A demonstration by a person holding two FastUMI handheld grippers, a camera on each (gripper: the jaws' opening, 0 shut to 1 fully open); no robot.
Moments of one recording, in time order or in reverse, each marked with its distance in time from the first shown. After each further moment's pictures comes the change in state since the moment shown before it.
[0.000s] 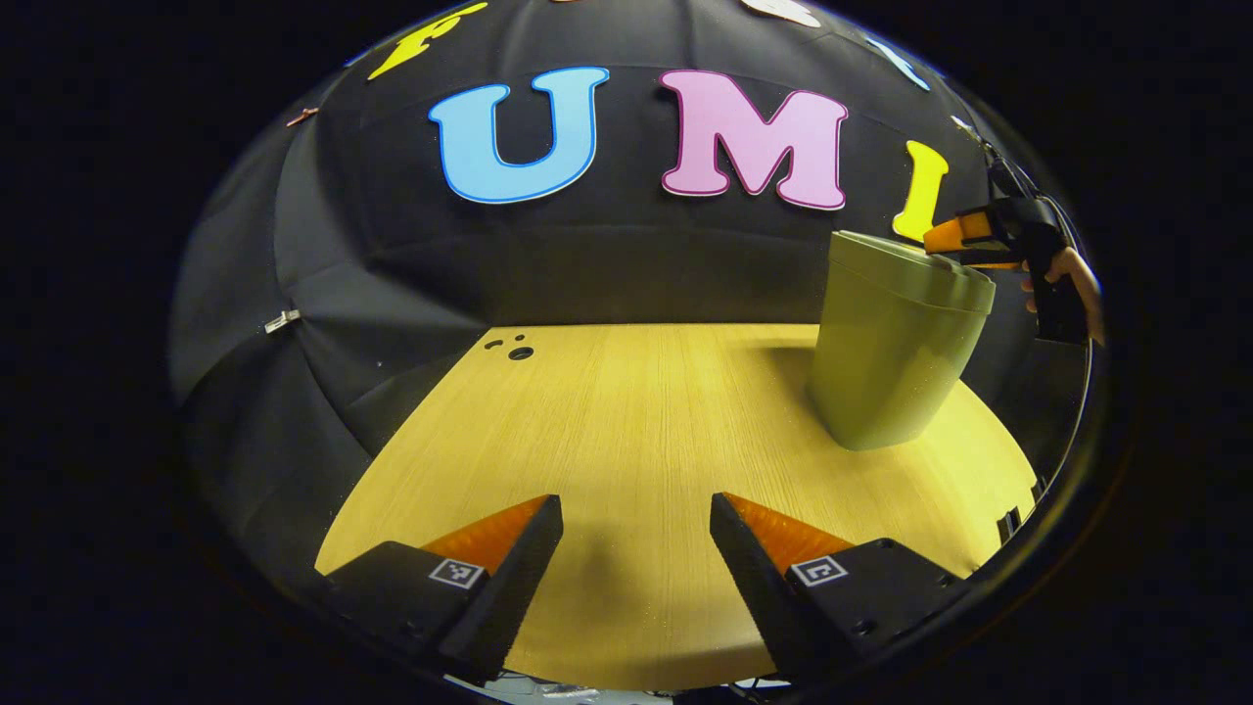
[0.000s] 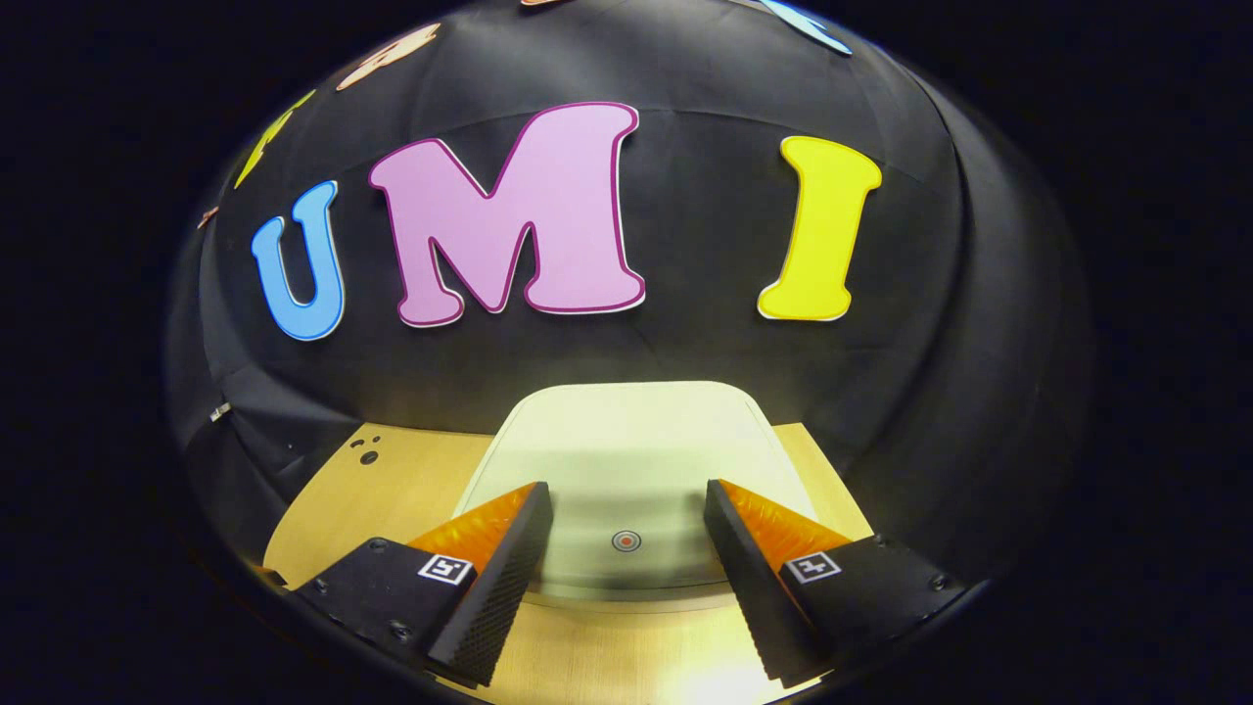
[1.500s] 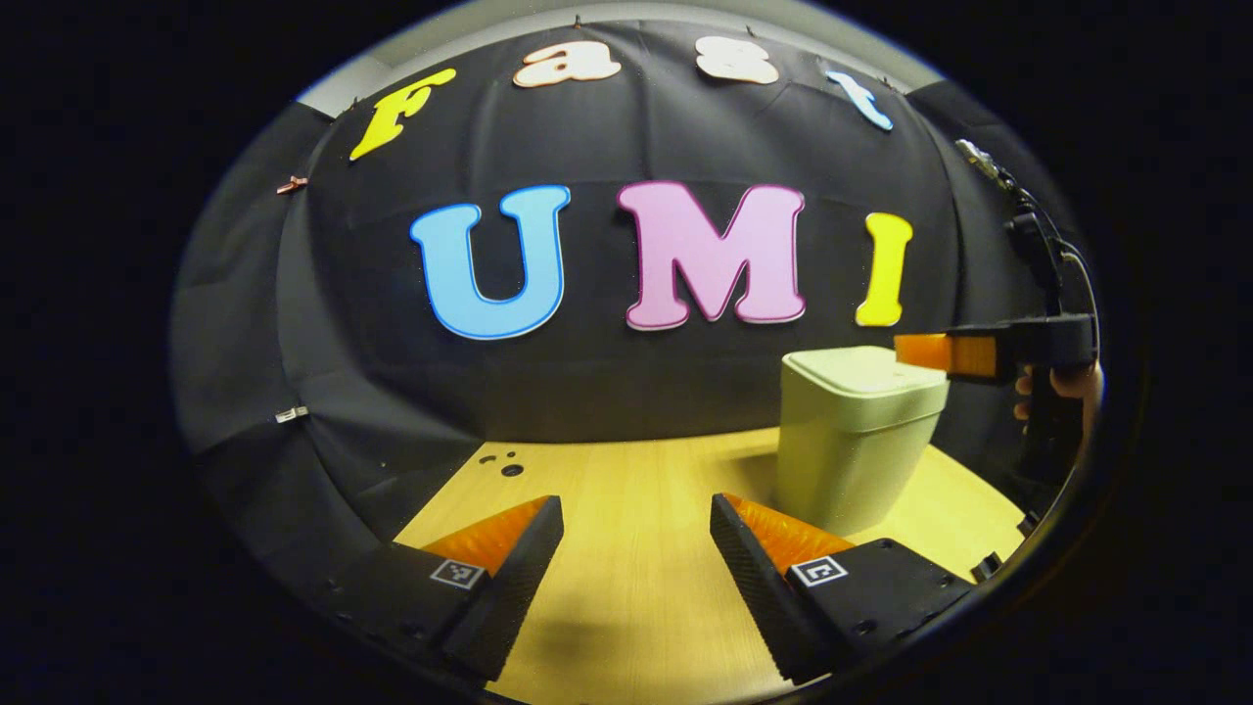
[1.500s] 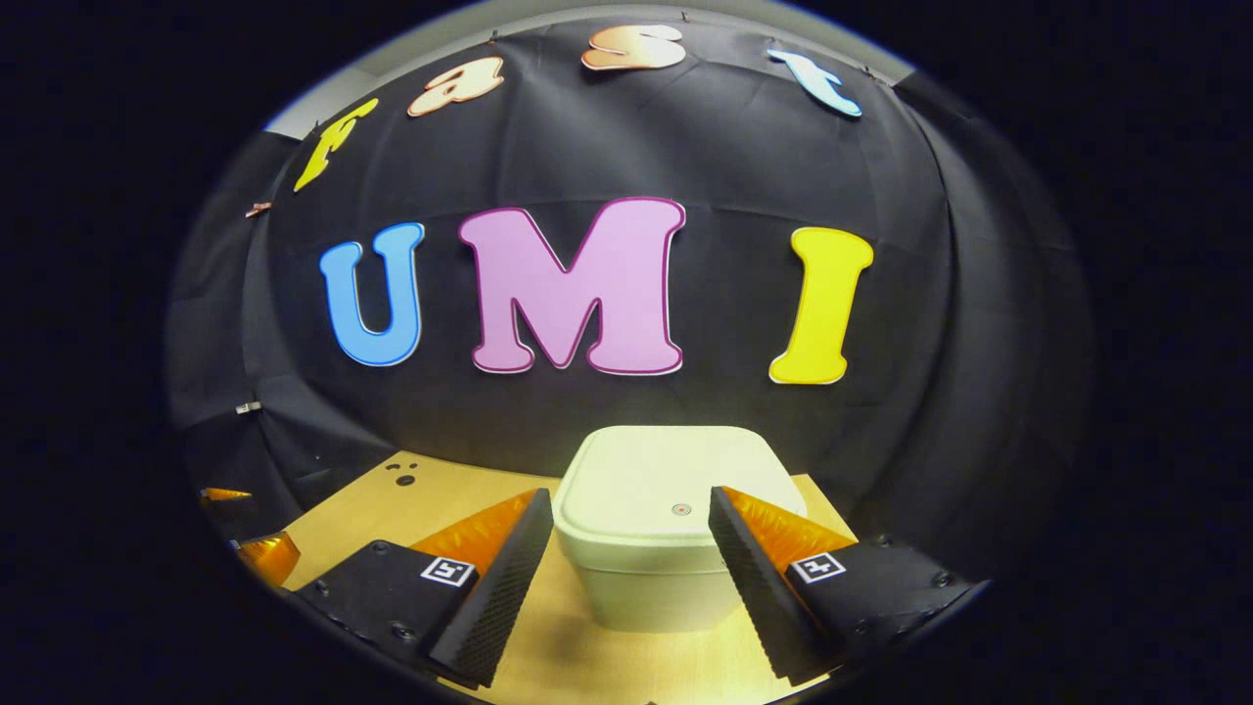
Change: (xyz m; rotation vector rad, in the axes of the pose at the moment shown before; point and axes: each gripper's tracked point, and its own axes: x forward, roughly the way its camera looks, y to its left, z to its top) left arm -0.074 -0.052 0.119 0.051 -0.354 -0.033; right arm -0.118 0.052 0.008 -0.053 -0.260 0.064
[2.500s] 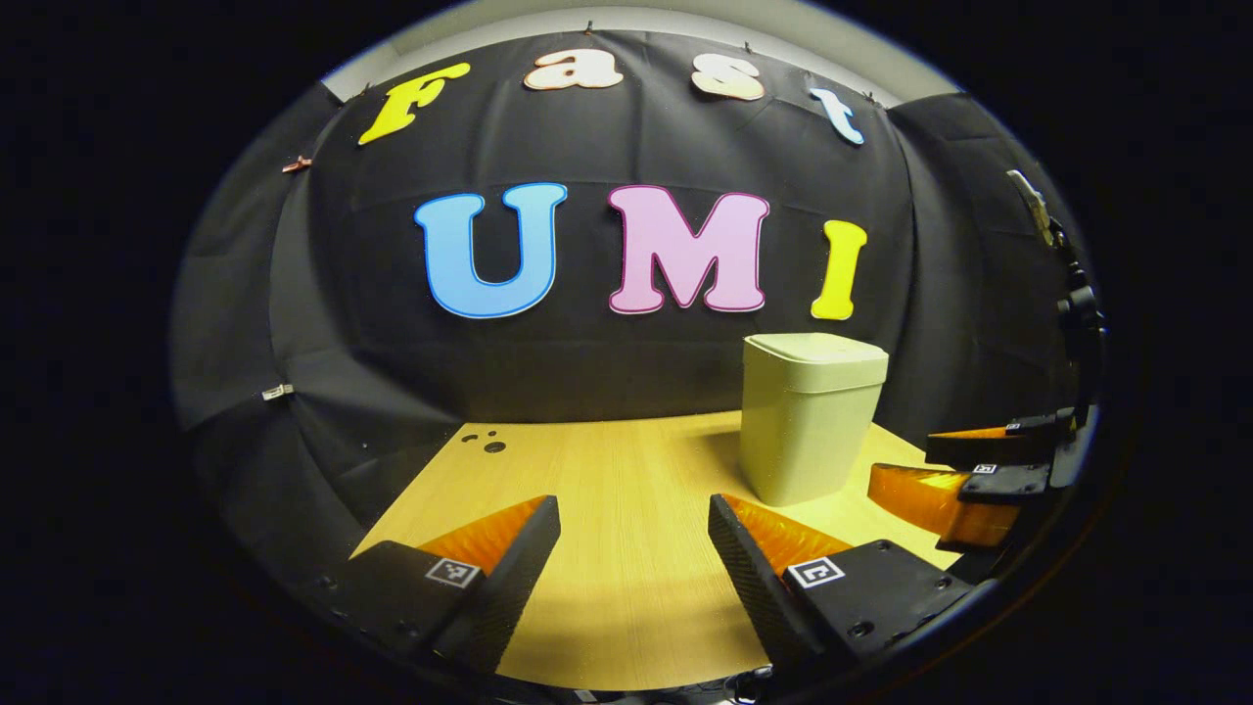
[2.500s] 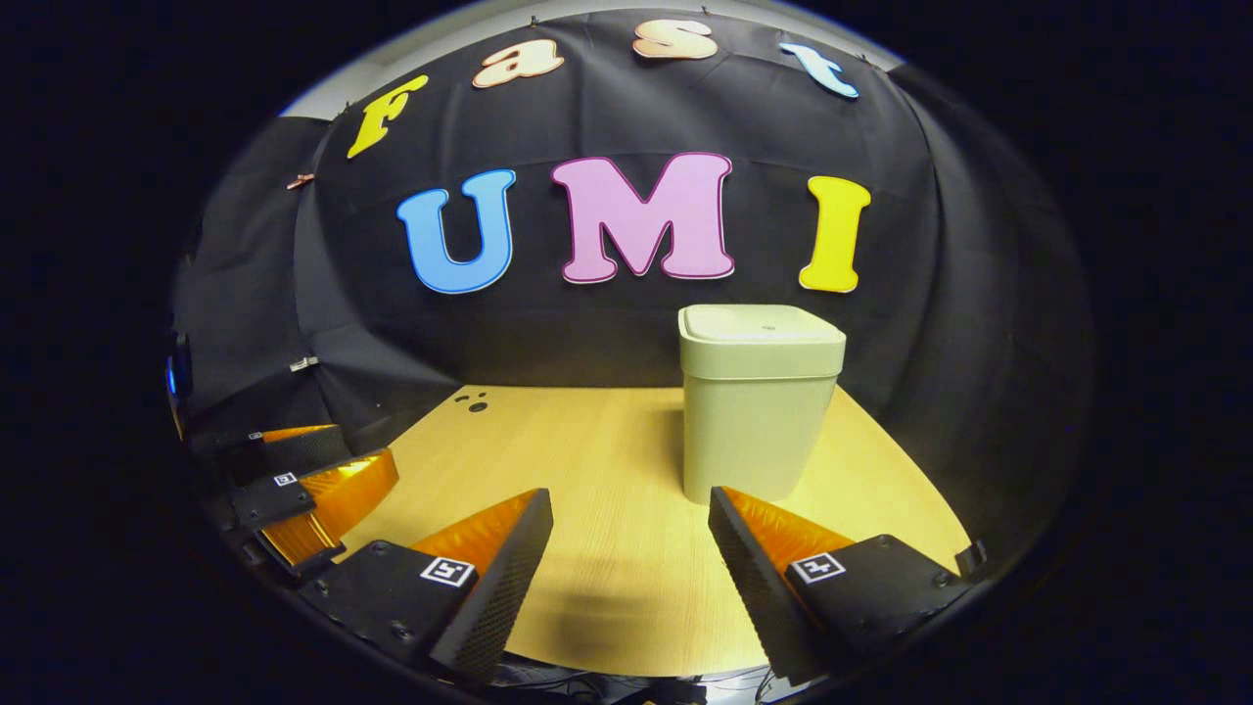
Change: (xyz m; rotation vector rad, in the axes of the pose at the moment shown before) left arm -0.064 0.017 -0.048 -0.011 0.045 -0.108; right arm -0.146 0.105 -0.122 0.038 0.198 0.055
